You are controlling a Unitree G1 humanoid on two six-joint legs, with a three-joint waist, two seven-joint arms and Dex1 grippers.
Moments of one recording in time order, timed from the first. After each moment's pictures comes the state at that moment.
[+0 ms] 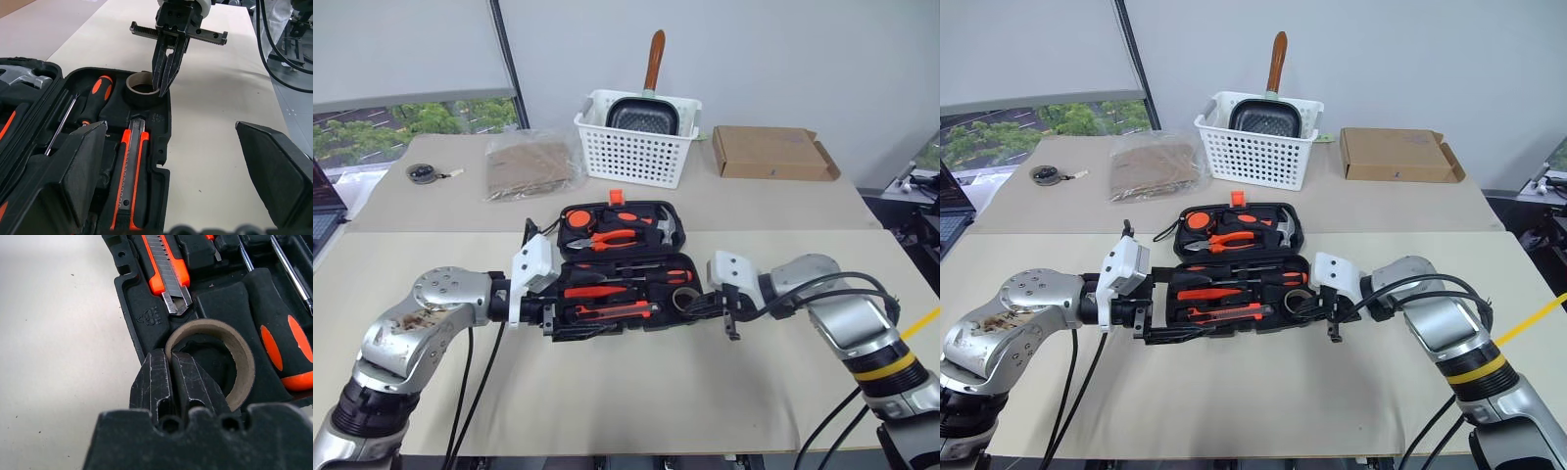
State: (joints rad) left arm -0.31 0.79 -0.02 -0.47 -0.62 0.66 -1.06; right arm -0.50 -0.78 0.30 -0.16 0.18 0.50 1.22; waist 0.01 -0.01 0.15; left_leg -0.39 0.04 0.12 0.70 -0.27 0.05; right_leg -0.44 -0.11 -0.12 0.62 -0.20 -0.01
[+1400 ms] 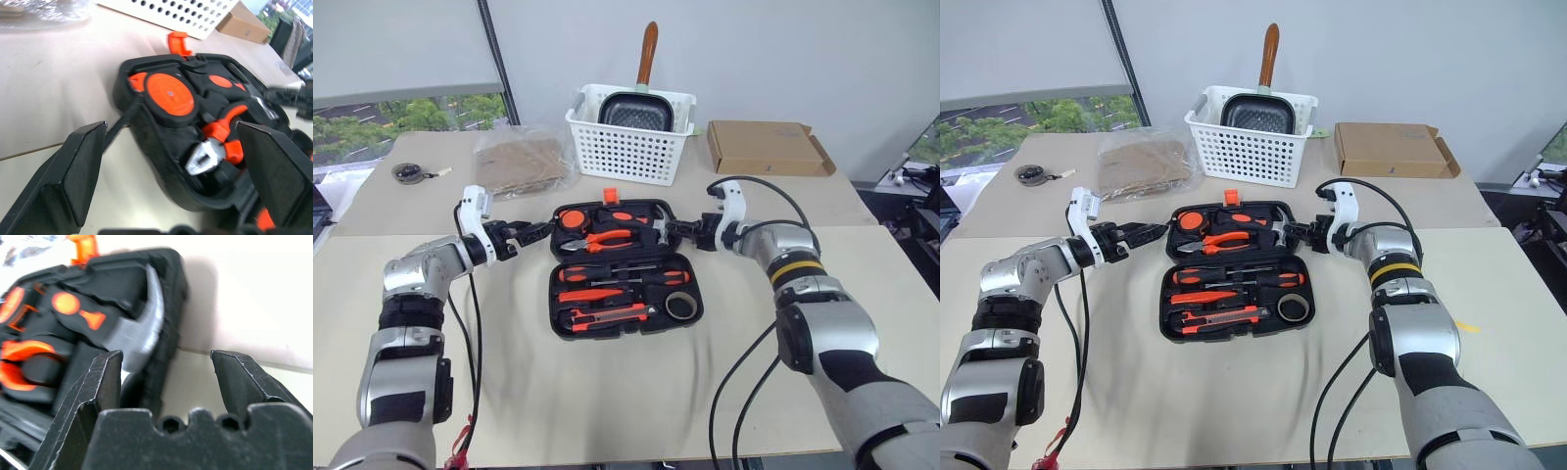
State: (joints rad) left arm -0.80 0.62 0.16 0.73 -0.51 0.62 -0.89; right arm -1.14 -0.34 -0.11 1.17 0.27 0.51 0.67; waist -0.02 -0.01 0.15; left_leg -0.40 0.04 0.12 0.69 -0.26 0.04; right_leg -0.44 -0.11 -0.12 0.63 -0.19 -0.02
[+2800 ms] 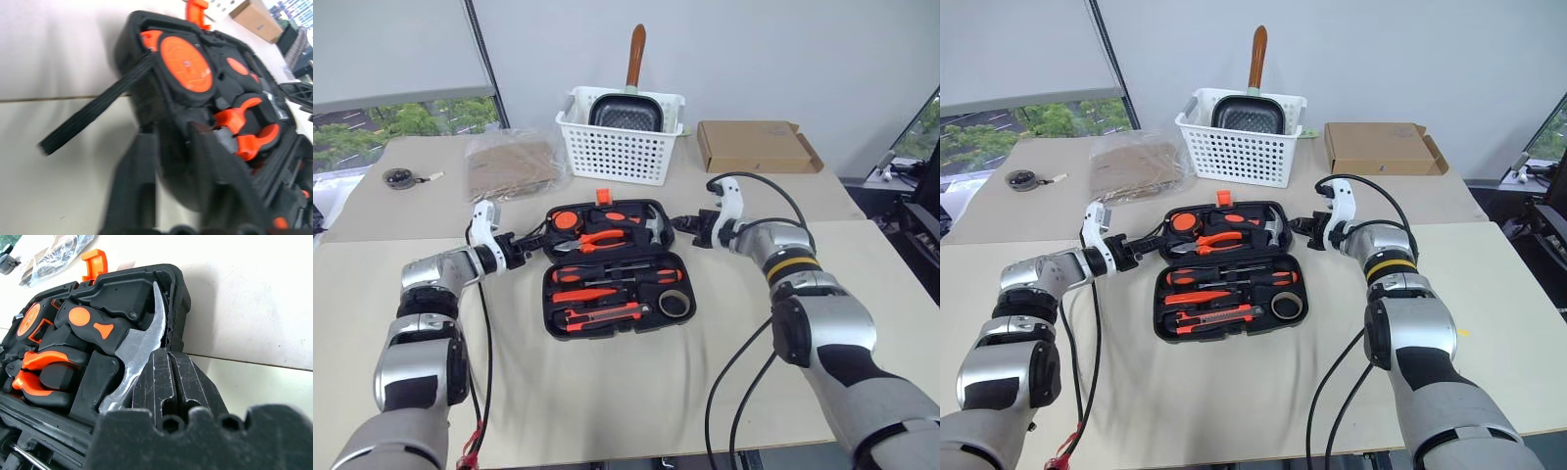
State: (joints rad) left arm -0.88 0.55 0.21 0.94 -0.41 0.65 -0.89; right arm -1.16 -0.32 -0.16 1.19 0.25 0.49 0.70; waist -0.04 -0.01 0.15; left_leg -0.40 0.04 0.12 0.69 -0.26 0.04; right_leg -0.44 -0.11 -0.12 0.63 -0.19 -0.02
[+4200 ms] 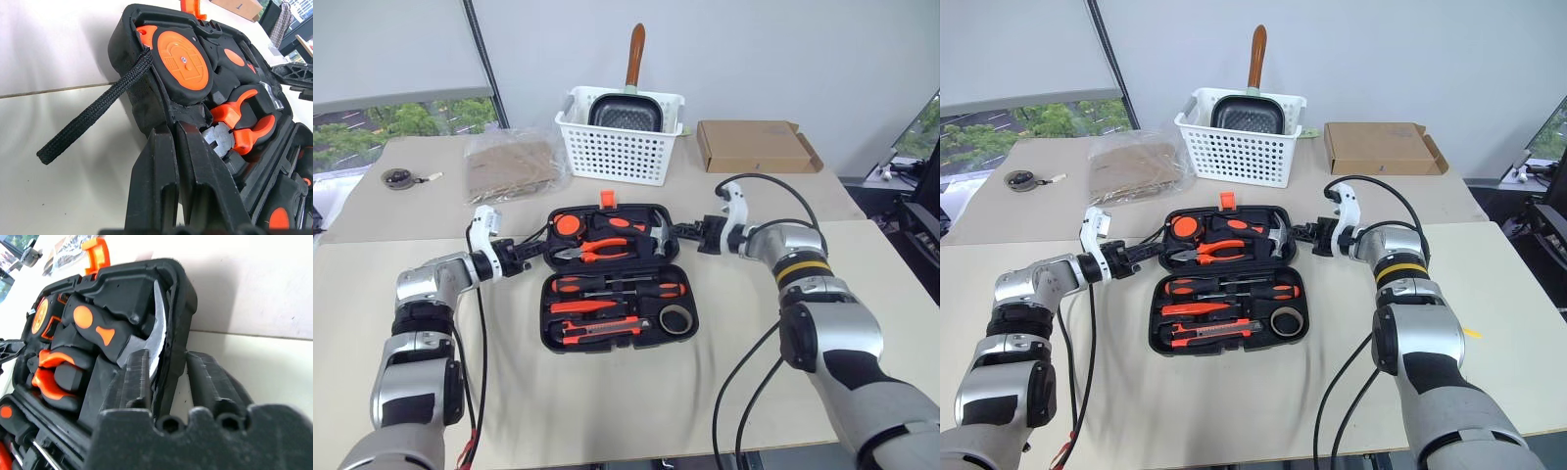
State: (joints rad) left arm -0.76 0.56 0.21 0.74 -0.40 0.66 -0.98; right arm -1.12 -0.36 -0.16 1.10 0.25 0.65 0.82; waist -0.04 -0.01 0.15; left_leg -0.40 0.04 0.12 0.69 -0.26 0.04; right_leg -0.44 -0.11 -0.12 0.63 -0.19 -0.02
